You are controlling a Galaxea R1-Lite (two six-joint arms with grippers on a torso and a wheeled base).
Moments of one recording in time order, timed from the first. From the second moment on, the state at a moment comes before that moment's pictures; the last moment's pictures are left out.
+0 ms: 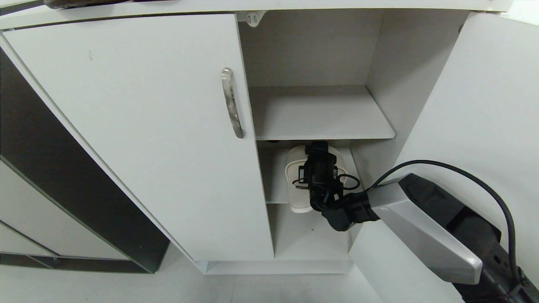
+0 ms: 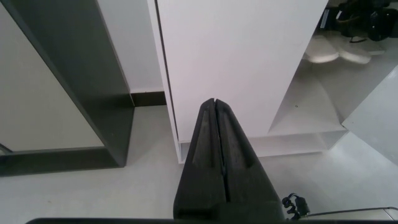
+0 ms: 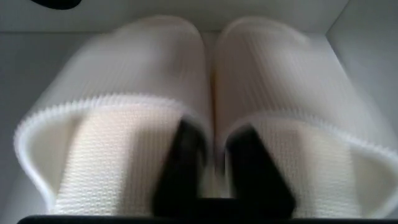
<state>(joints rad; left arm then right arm) 0.00 0.00 0.00 0.00 -0.04 0.02 0.63 2.58 -1.80 -0.74 -0.67 0.07</state>
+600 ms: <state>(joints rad) 0.00 0.00 0.00 0.00 -0.04 0.02 0.69 2.46 -1.53 -0.83 -0.71 0.07</state>
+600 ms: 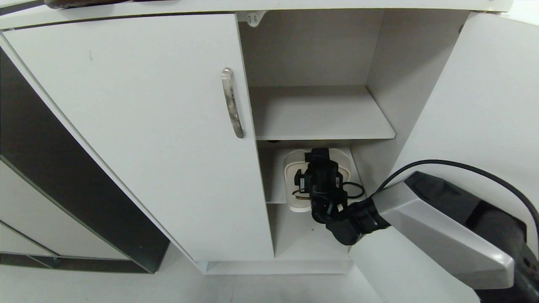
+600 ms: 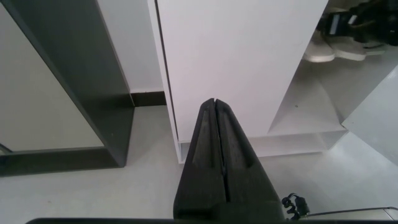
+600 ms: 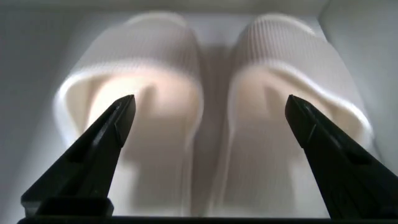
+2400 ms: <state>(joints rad) 0.00 0.00 0.00 0.00 -0.04 0.02 0.83 2.06 -0.86 -1.03 -0.72 0.12</state>
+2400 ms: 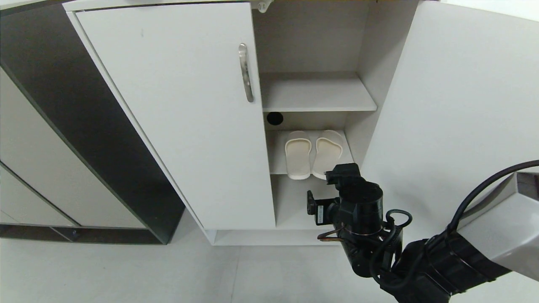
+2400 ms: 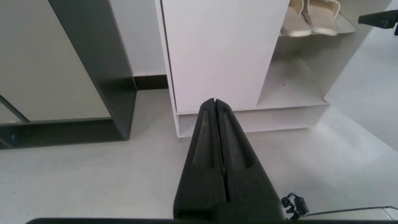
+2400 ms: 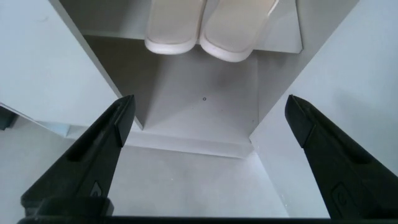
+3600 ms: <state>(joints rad) 0.00 0.00 0.00 0.00 -0.04 0.02 0.83 2.00 -0.75 -1.06 -0.51 0.12</state>
